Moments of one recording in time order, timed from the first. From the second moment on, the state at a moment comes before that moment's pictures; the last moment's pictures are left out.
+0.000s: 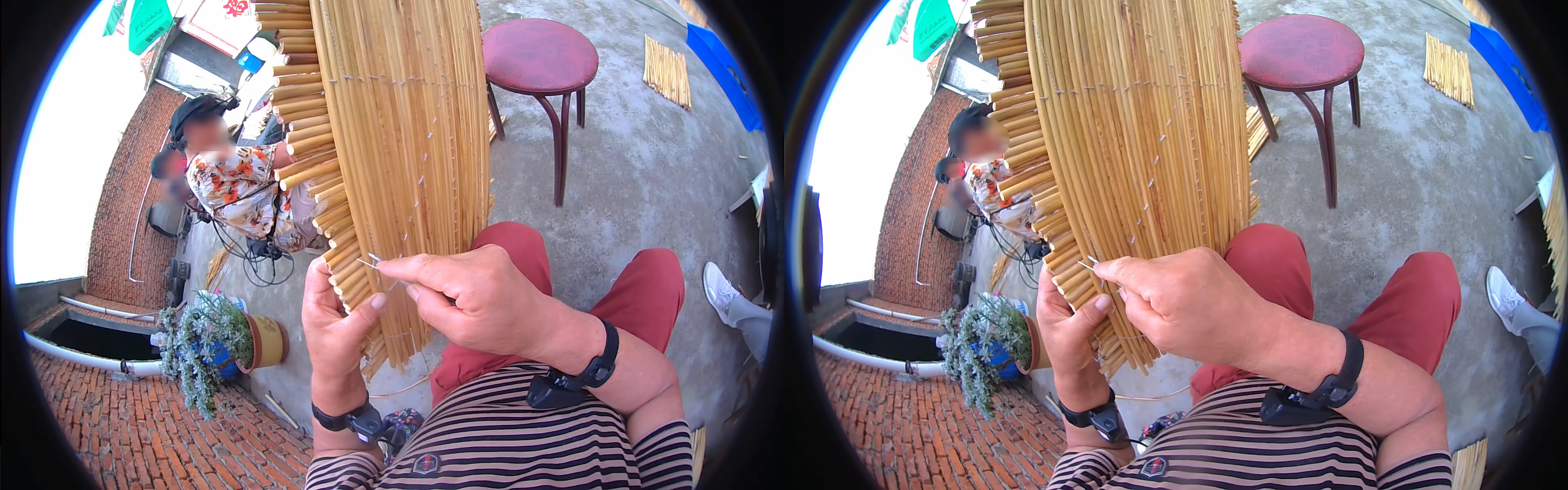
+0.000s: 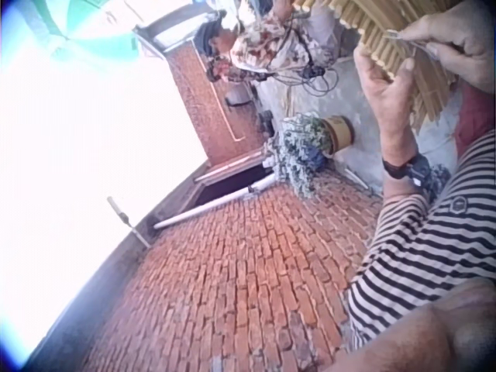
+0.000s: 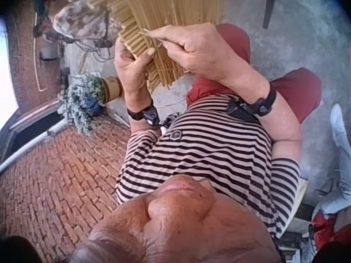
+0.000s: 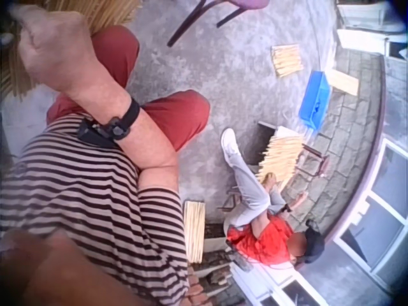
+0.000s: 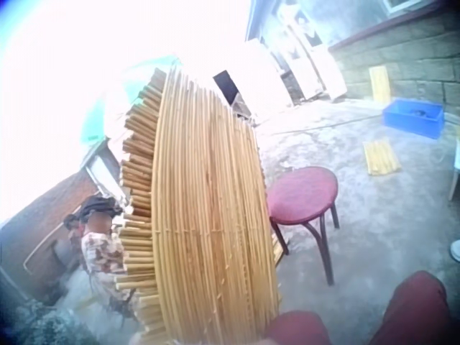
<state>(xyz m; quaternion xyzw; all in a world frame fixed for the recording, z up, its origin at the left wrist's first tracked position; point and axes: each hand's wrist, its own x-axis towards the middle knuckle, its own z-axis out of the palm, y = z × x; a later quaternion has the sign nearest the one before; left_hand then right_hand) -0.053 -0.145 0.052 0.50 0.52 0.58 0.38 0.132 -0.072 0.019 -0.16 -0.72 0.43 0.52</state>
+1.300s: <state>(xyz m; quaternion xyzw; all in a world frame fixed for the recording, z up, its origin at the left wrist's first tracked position) -0.037 -0.134 0.046 0.53 0.53 0.56 0.35 0.159 -0.044 0.028 -0.21 -0.72 0.38 0.54</state>
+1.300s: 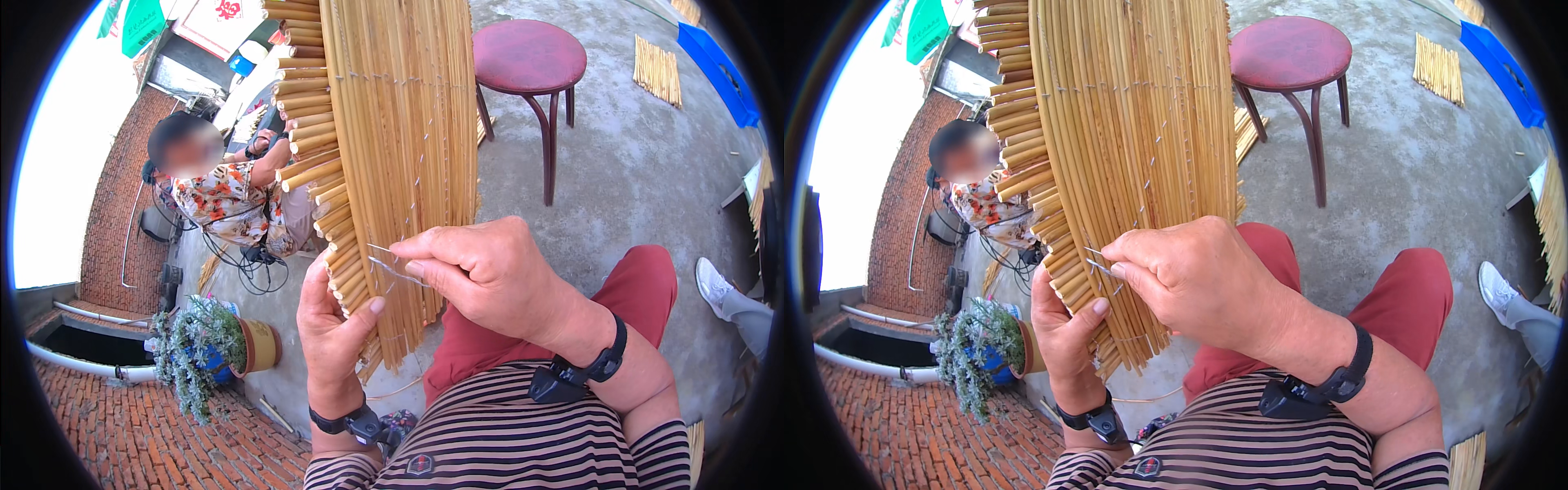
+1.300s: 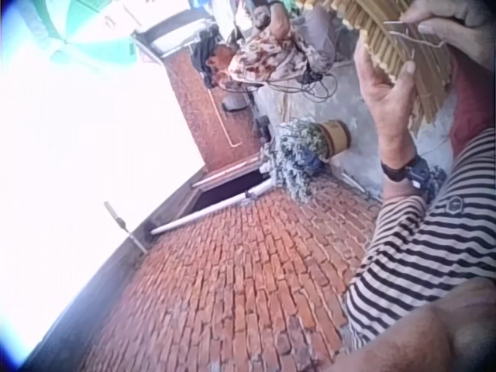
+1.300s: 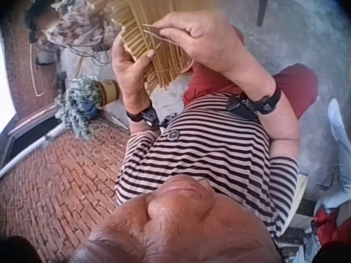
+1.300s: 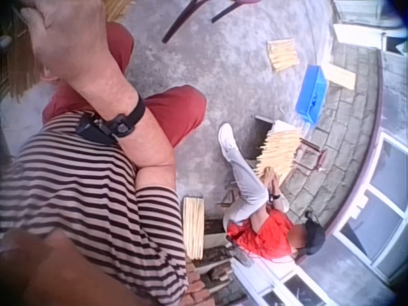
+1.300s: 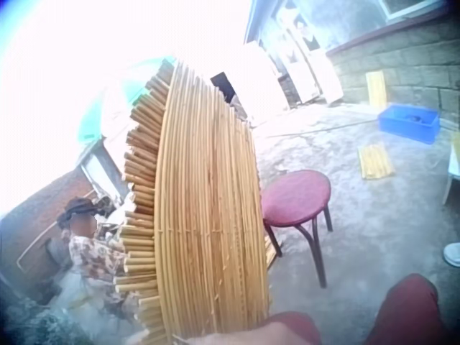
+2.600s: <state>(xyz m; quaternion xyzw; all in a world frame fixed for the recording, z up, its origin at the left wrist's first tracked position) -0.065 -0.117 0.035 0.48 0.52 0.61 0.36 0.117 -0.030 0.000 -0.17 -0.69 0.42 0.56</state>
